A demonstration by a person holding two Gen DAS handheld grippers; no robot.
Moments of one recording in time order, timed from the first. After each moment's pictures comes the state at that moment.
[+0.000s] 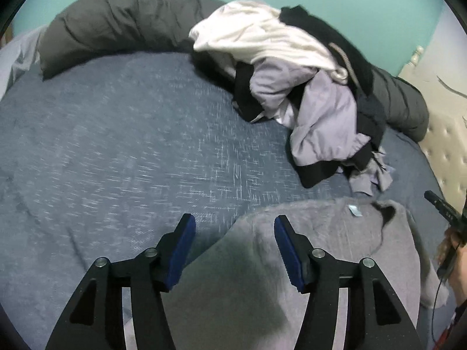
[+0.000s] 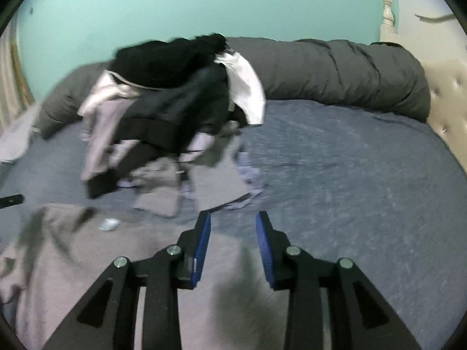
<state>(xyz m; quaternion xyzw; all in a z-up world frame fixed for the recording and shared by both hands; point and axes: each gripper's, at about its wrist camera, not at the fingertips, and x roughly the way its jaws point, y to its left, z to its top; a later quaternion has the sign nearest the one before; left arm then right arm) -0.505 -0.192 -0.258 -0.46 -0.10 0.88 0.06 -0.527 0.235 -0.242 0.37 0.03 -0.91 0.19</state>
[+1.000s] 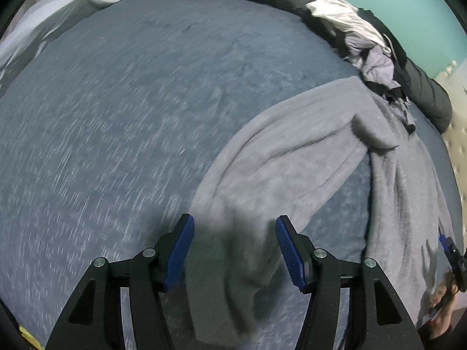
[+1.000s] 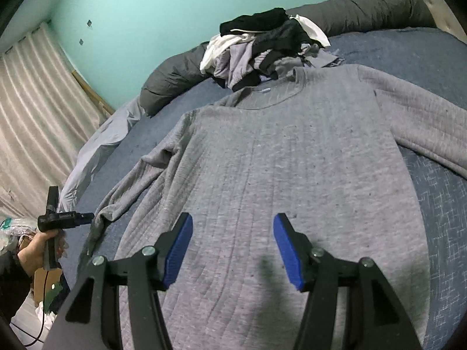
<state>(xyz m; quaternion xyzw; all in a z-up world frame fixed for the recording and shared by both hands) -0.175 -0.355 -0.289 -0.53 -0.16 0.83 -0.06 -0.192 0.223 -0.292 0.40 -0.13 -0.84 0.33</state>
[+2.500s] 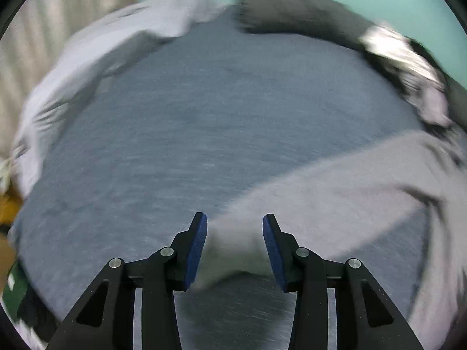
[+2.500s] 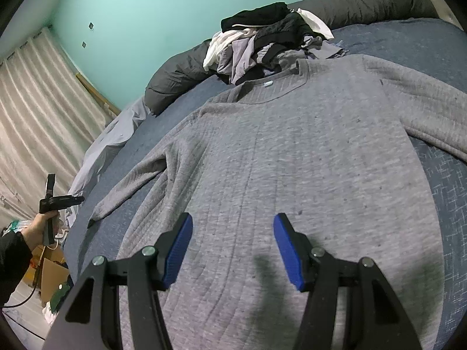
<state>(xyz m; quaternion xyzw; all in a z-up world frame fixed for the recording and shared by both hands) -0.182 -0.432 -0.223 -0.50 -0.07 0.85 -0.15 -0.199 0.221 -0.305 0.41 -0.14 -0.83 0.35</state>
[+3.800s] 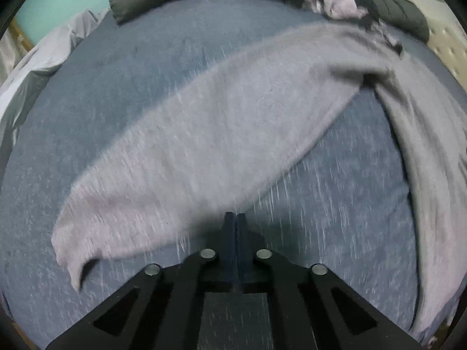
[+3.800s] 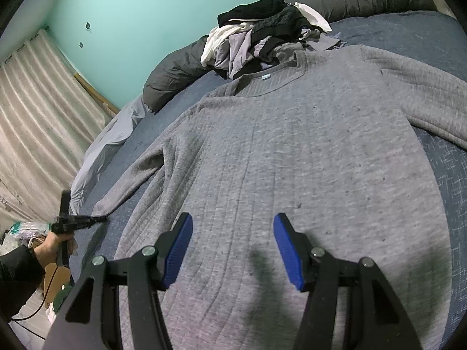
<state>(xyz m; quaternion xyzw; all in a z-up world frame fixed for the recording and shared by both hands) -0.198 -0.345 -0.323 -0.57 0.05 0.82 0.01 -0.201 0.220 -0.315 0.42 -0.15 -0.82 0.35</state>
